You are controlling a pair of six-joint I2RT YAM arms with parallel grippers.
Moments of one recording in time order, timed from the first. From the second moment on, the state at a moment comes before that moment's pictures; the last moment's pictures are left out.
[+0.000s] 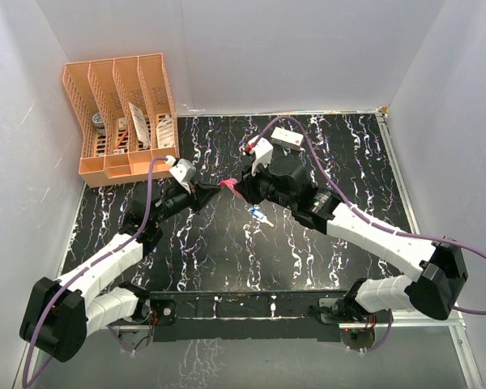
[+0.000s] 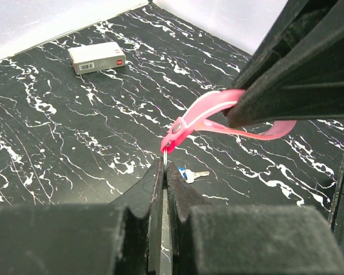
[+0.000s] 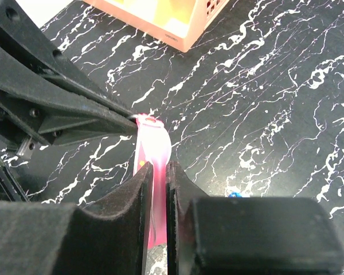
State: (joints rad) left arm -0.44 1.04 0.51 0.50 0.49 -0.14; right arm 0.84 1.28 1.06 -0.10 0.00 0.16
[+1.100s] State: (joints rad) left arm -0.44 1.13 0.44 0.70 0.74 -0.30; right arm 0.71 1.52 1.38 -0.19 0.10 0.16
